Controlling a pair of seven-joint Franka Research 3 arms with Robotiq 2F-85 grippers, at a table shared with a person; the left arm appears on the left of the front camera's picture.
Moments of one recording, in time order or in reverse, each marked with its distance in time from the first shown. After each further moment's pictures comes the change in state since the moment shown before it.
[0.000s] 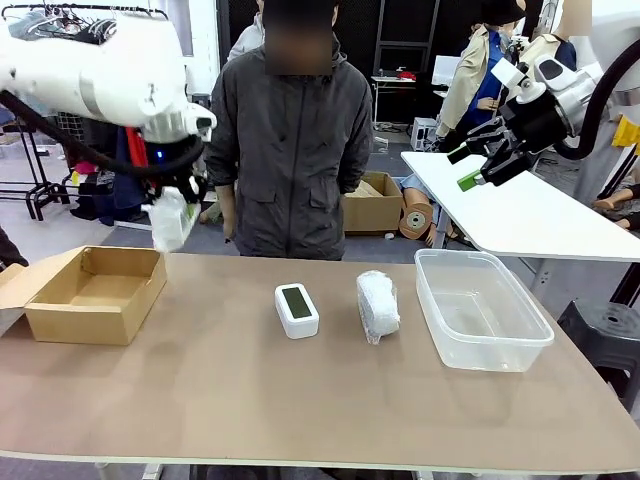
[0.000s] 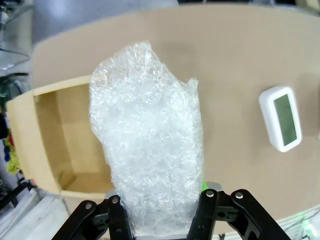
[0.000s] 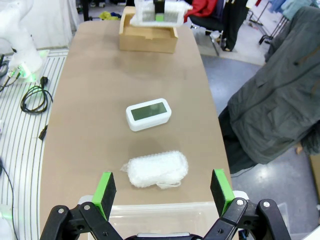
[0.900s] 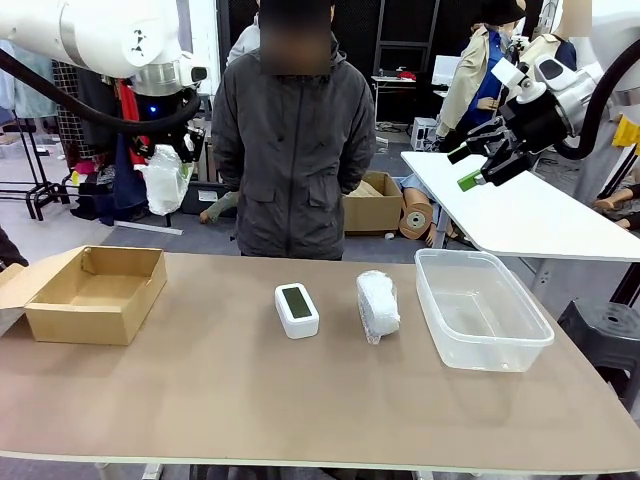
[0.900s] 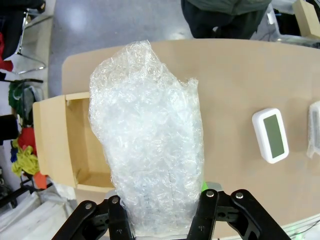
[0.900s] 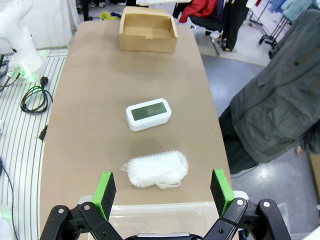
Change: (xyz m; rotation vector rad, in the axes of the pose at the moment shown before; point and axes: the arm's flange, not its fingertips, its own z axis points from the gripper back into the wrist) left arm 0.002 0.000 0.068 0.036 -0.111 0.050; right arm 0.000 0.000 0.000 0.000 0.000 0.000
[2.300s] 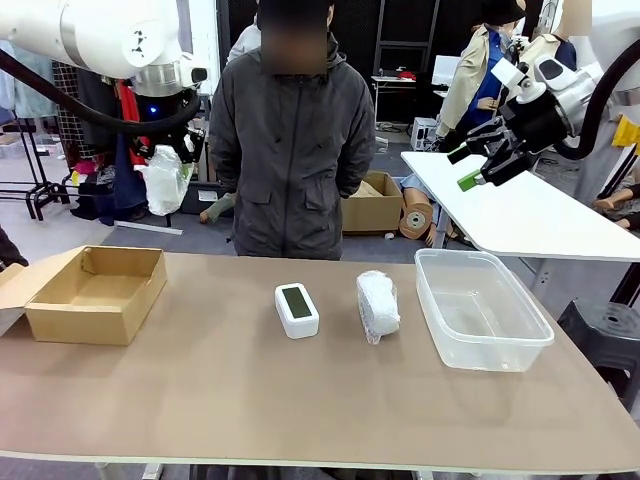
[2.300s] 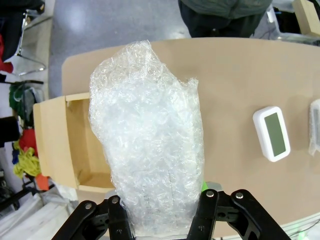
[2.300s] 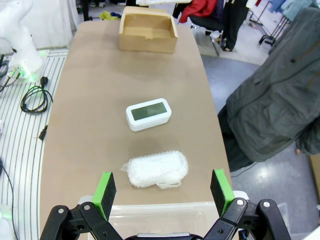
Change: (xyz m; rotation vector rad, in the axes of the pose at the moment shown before) left arm 0.000 0.001 0.000 0.002 0.001 -0.026; right arm 0.000 0.000 0.000 0.000 0.000 0.000
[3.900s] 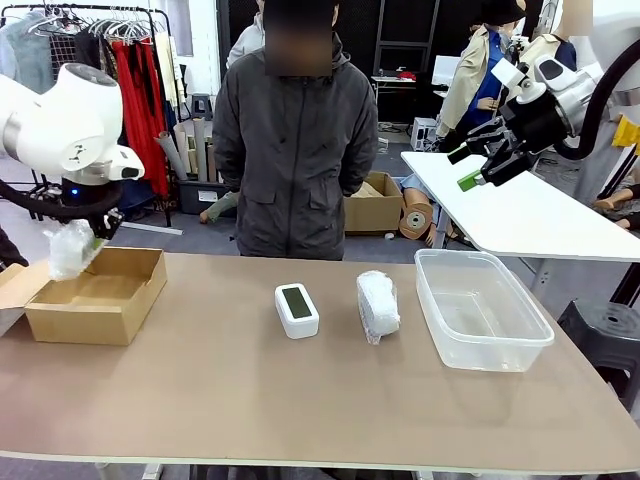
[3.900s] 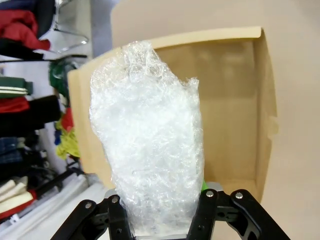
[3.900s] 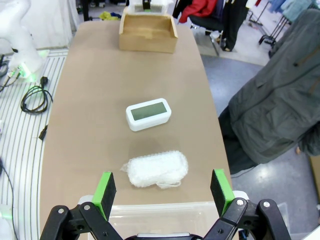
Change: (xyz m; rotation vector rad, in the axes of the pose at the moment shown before) left arm -0.061 0.128 -0.157 0.234 0.144 -0.090; right arm 0.000 0.000 0.000 0.000 0.000 0.000
